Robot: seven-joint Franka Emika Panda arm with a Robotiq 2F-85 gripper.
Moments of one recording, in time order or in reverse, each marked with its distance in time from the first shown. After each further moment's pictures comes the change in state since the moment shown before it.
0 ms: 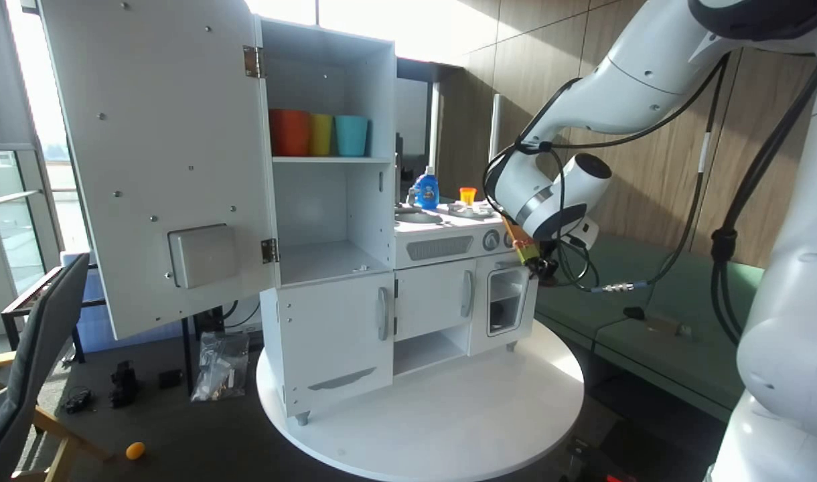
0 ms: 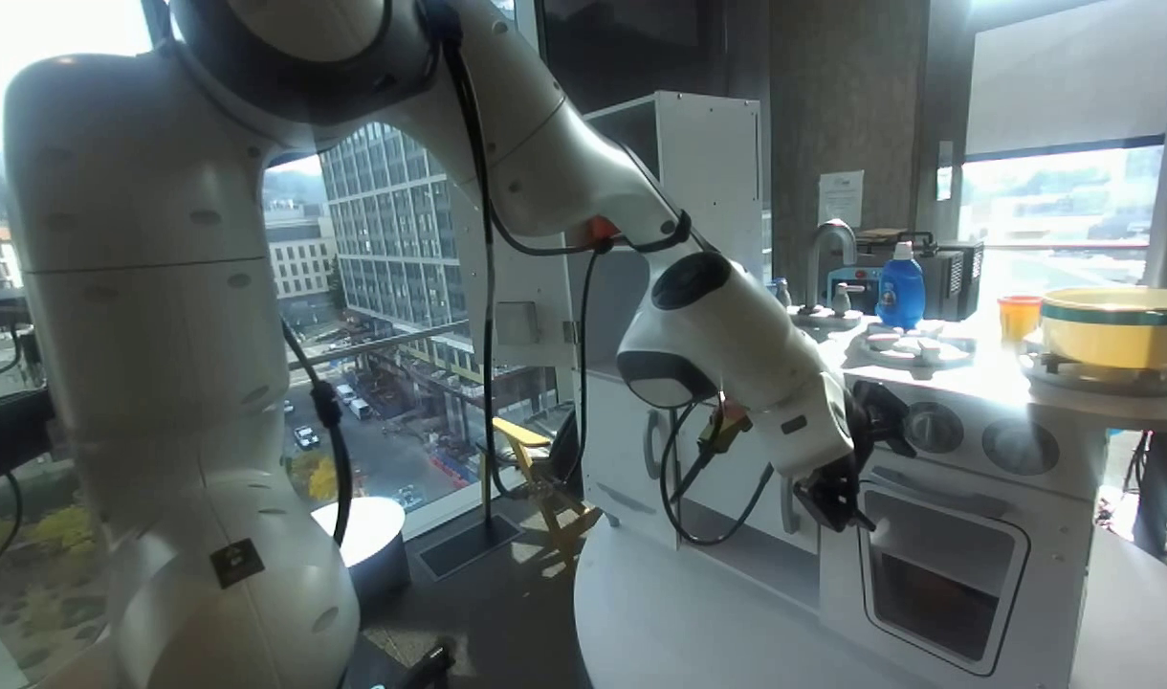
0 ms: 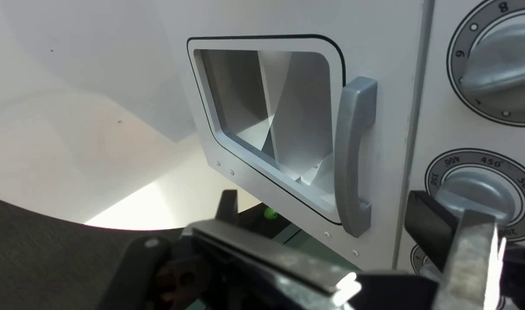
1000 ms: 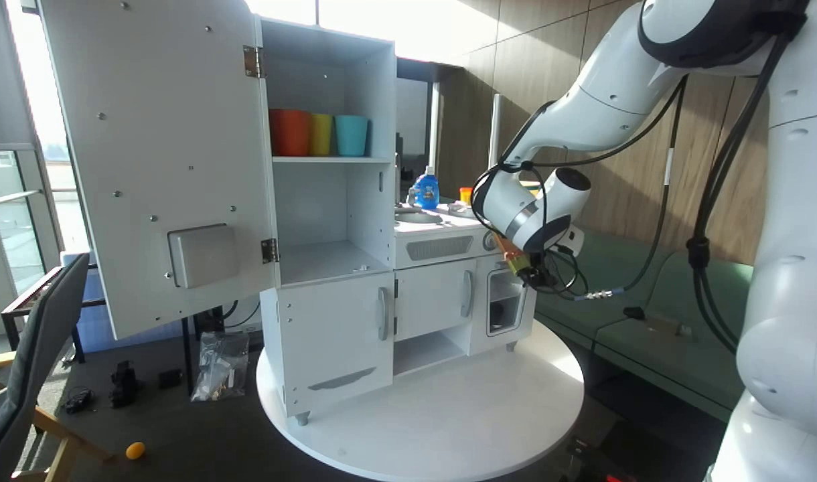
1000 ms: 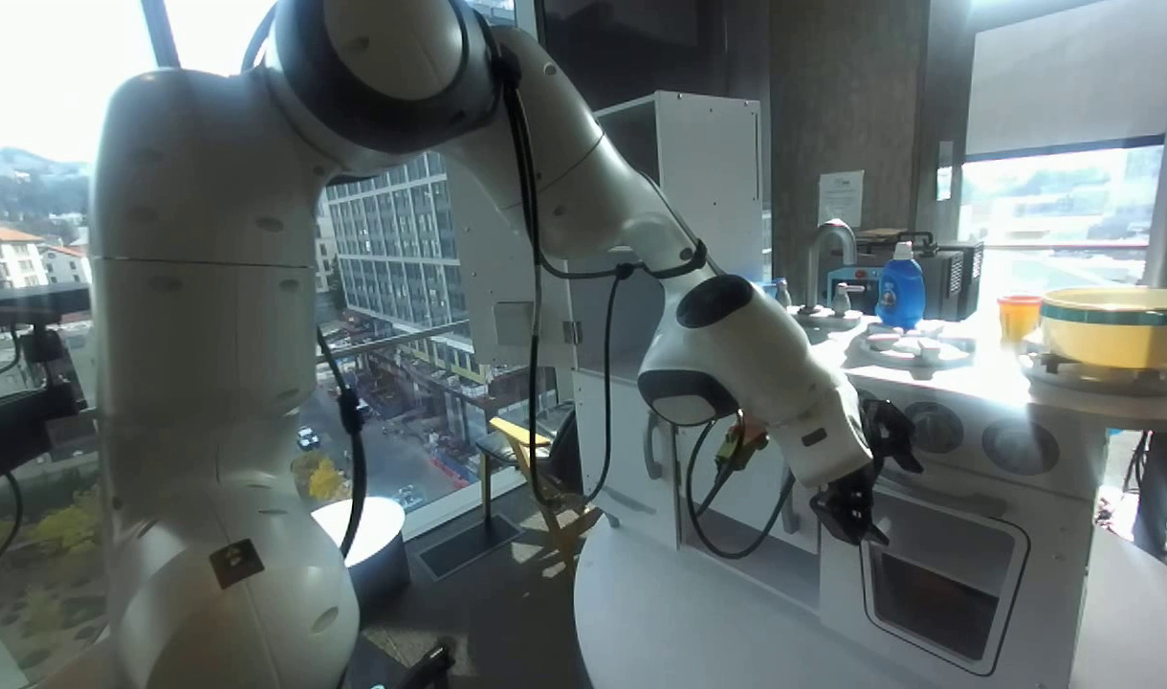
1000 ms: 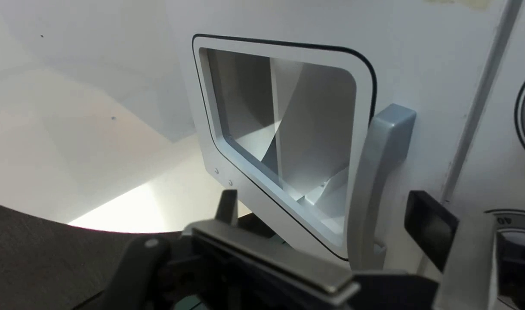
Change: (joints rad) arm -0.002 0.134 0.002 0.083 -0.056 0.004 0.012
